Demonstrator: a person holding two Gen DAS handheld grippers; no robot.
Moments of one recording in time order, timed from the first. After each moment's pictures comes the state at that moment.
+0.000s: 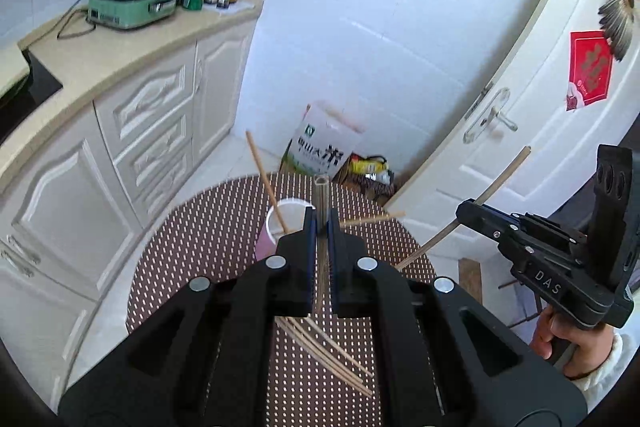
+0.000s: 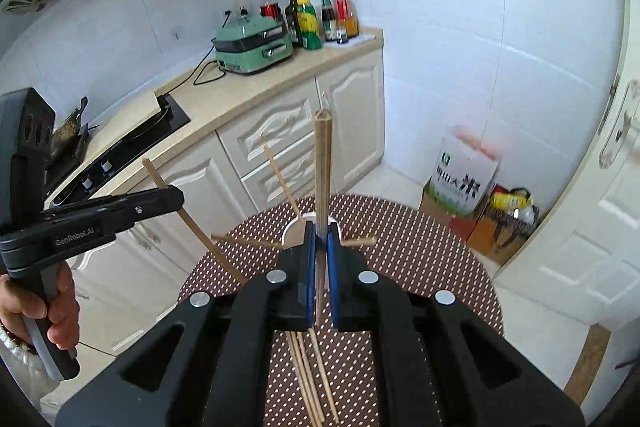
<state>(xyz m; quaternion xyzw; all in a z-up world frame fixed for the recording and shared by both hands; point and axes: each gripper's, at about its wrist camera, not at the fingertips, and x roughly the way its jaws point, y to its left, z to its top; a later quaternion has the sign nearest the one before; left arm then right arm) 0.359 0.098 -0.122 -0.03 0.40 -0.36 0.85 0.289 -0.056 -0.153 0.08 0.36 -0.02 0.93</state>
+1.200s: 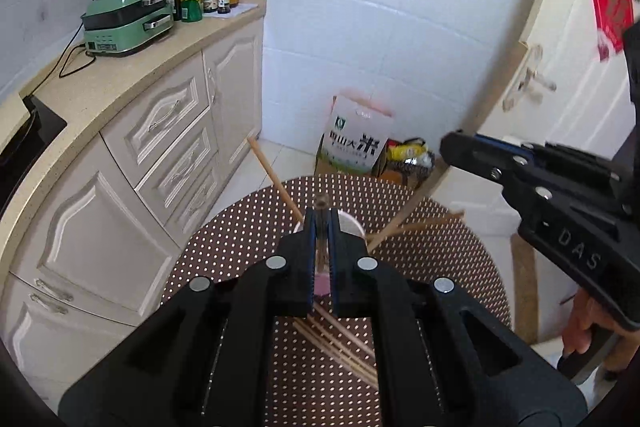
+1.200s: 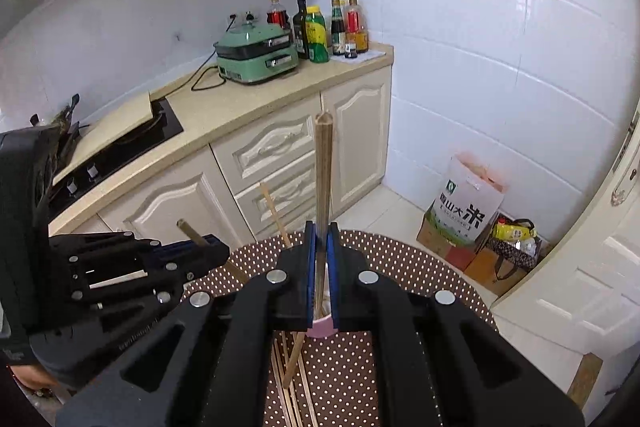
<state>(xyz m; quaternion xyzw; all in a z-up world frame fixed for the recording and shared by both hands) 0.378 0.048 -0.166 0.08 0.40 -0.32 0.86 0.345 -0.053 -0.176 0.06 0.35 -0.01 0.93</state>
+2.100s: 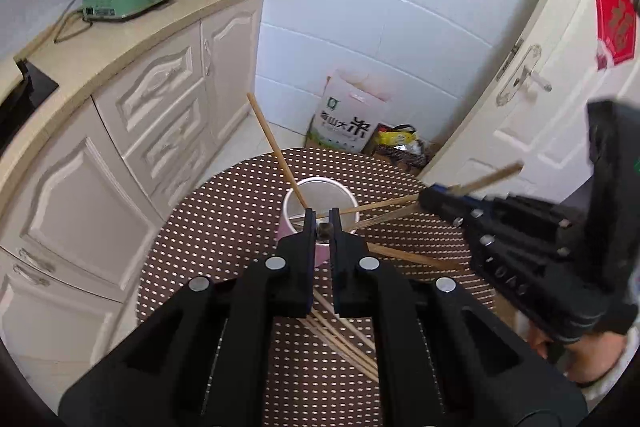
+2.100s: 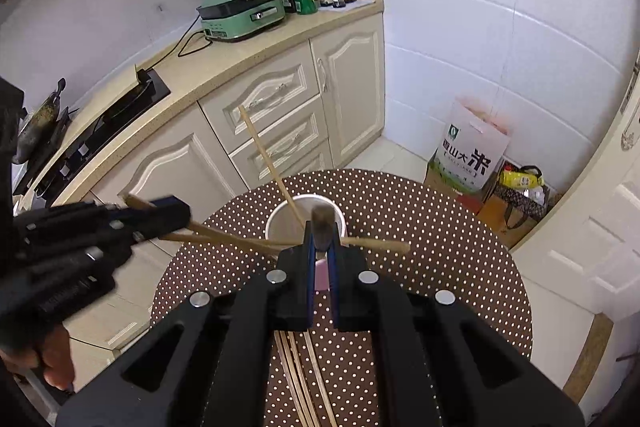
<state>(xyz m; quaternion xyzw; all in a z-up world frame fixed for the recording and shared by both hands) 0.375 0.063 -0.175 0.03 0.44 -0.33 0.84 0.339 -0.056 -0.224 0.10 0.42 -0.02 0.90</state>
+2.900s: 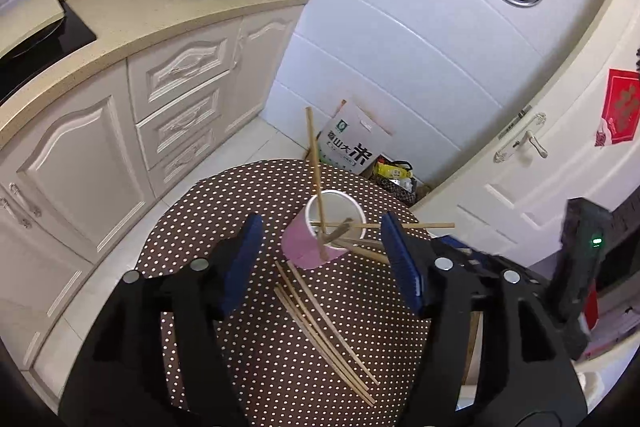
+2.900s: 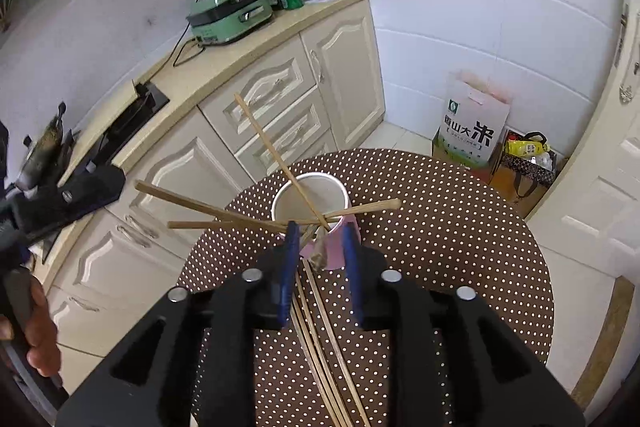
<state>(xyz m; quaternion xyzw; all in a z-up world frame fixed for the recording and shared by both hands) 0.373 0.121 -0.162 -0.08 0.44 -0.28 0.85 0.314 -0.064 -0.219 0.16 0.41 -0.03 0.90</state>
